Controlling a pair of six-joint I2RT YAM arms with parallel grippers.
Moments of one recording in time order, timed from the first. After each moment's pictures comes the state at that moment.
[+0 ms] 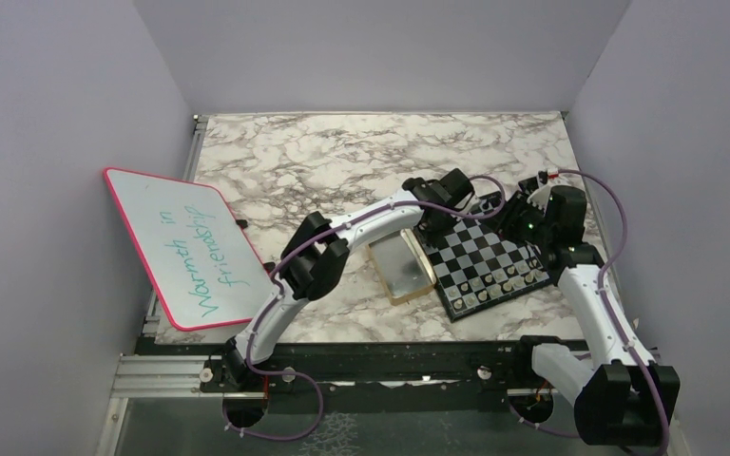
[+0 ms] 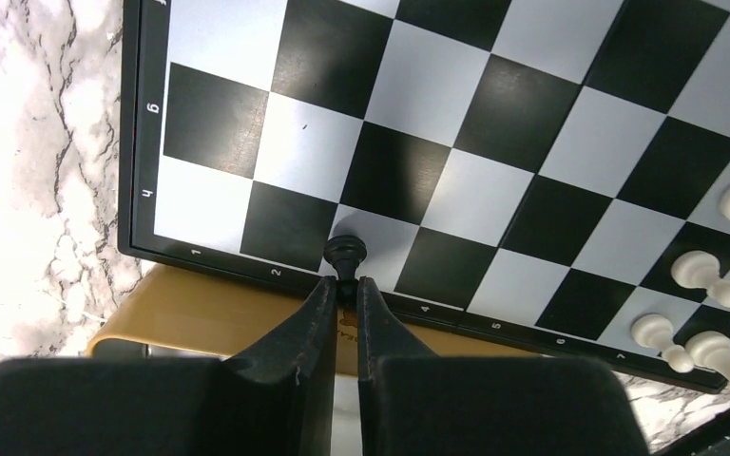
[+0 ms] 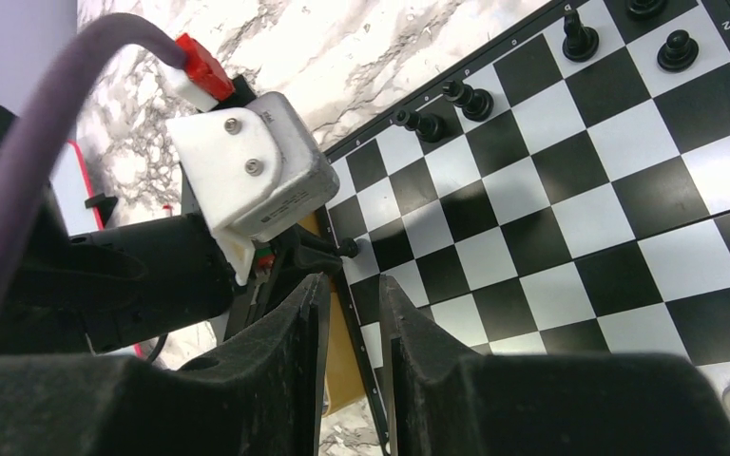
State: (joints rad) left arm -0.94 2.32 2.07 -0.89 0.01 -0.02; right arm -0.04 0.99 0.67 -0.24 -0.43 0.49
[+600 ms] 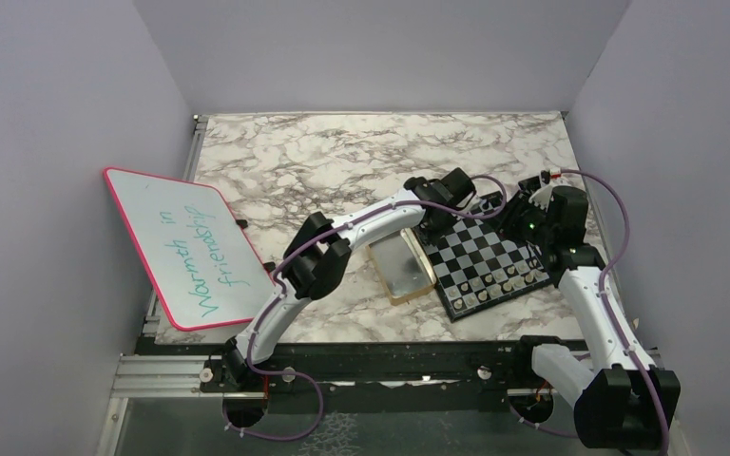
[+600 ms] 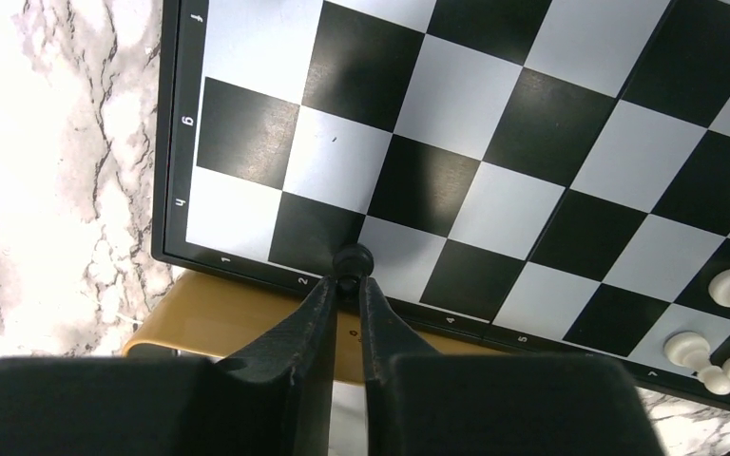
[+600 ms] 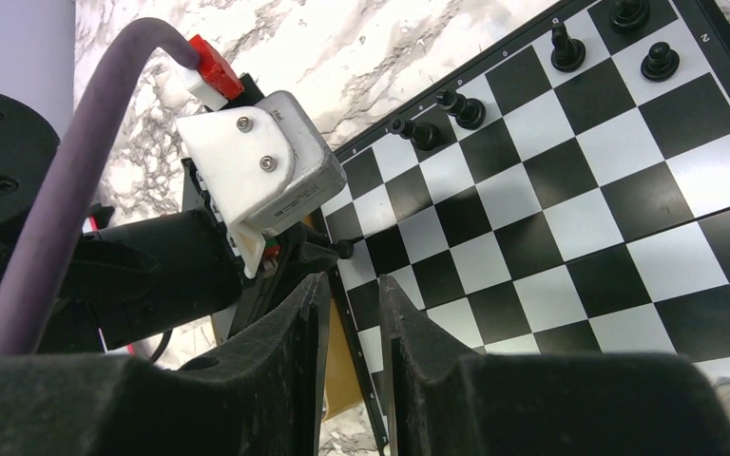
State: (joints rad) left arm -0.94 2.34 2.10 -0.90 -0.04 0.01; right arm -0.04 0.97 0.67 -0.24 -0.40 0.49
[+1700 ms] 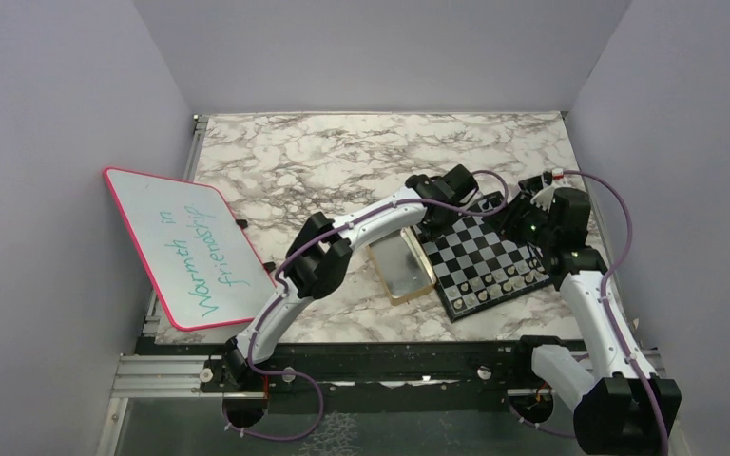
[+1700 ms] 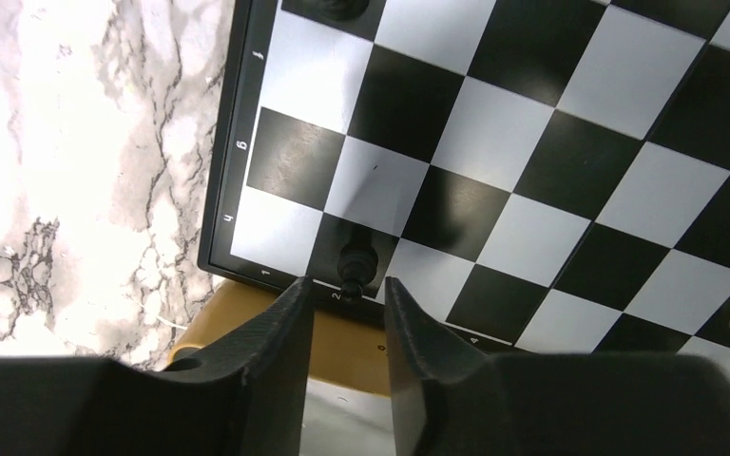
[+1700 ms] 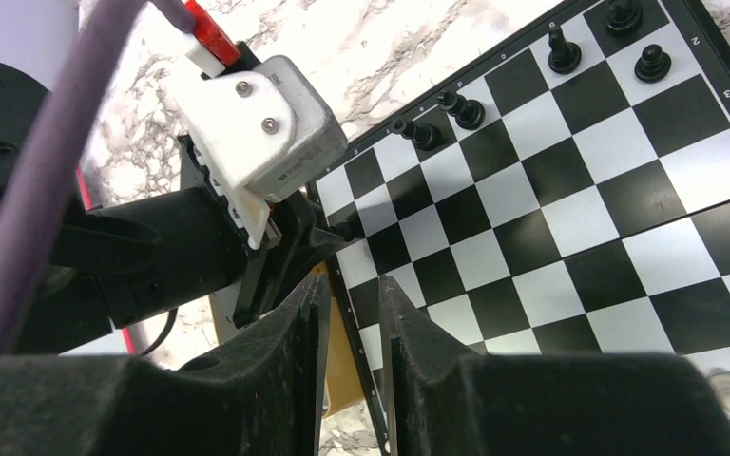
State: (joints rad) left arm -0.94 2.37 2.15 -0.91 -0.10 0.01; right arm -0.04 0.94 0.67 -0.26 -0.40 0.49
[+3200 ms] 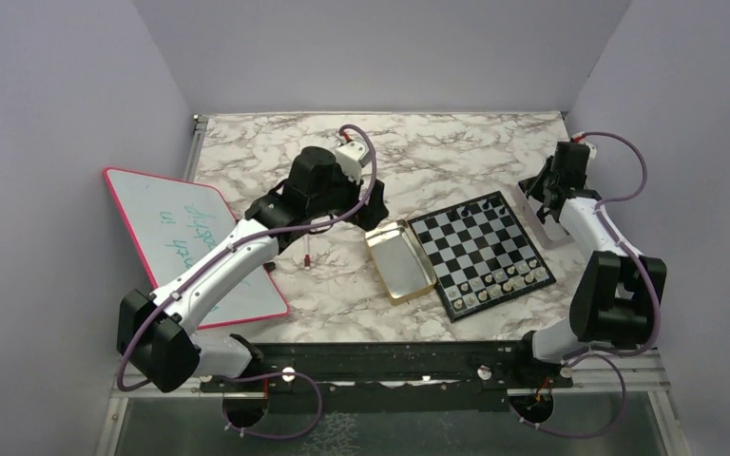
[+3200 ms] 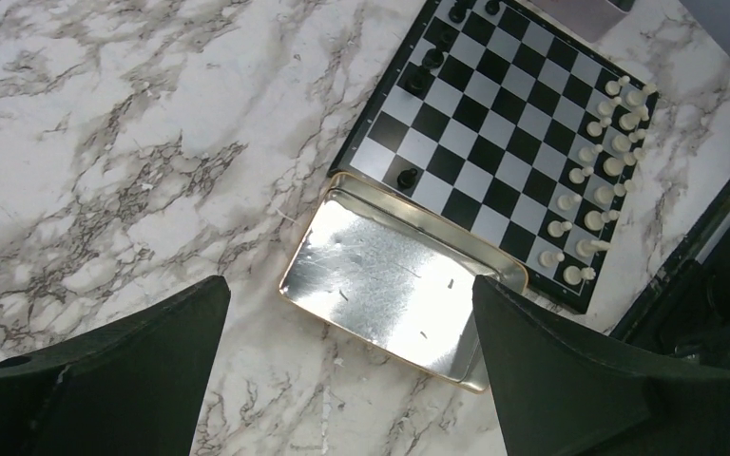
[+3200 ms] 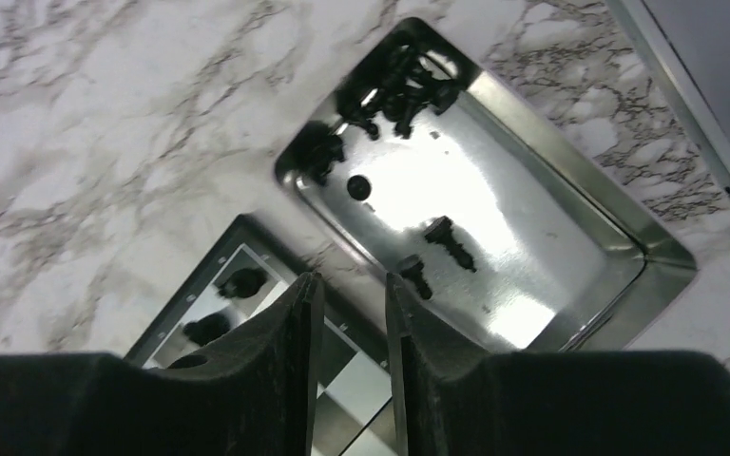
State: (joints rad) left arm -0.63 1.33 1.18 -0.33 0.21 -0.13; right arm -0.13 1.46 1.00 -0.19 0.20 0.32
